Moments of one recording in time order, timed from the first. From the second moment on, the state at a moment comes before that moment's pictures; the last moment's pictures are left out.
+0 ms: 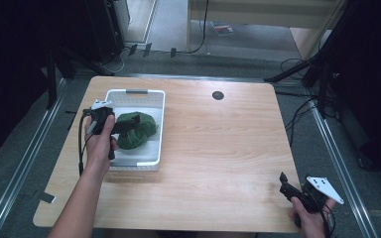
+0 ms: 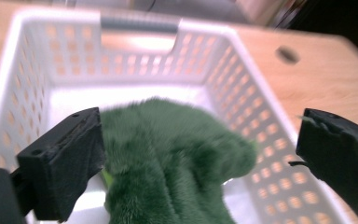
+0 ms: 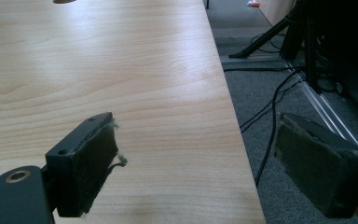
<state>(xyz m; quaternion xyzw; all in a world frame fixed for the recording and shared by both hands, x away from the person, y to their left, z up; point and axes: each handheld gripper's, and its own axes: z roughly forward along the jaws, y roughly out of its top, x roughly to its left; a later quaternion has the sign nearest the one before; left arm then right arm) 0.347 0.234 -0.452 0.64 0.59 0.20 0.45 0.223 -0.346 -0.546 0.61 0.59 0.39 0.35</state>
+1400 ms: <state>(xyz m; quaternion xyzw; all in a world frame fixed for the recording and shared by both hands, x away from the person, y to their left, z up) 0.198 0.324 -0.492 0.58 0.55 0.30 0.52 0.223 -0.345 -0.546 0.61 0.60 0.38 0.35</state>
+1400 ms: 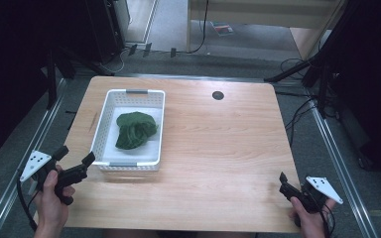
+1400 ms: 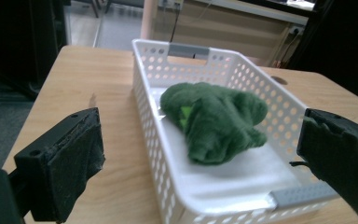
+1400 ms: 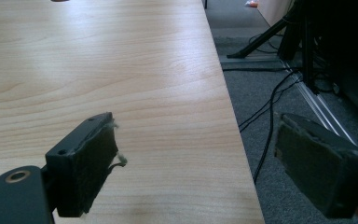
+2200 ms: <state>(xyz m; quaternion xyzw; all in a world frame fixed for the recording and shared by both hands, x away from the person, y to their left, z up) 0.185 0.364 -0.552 0.59 0.58 0.31 0.47 0.222 -0.346 -0.546 0.61 0.59 0.39 0.35</state>
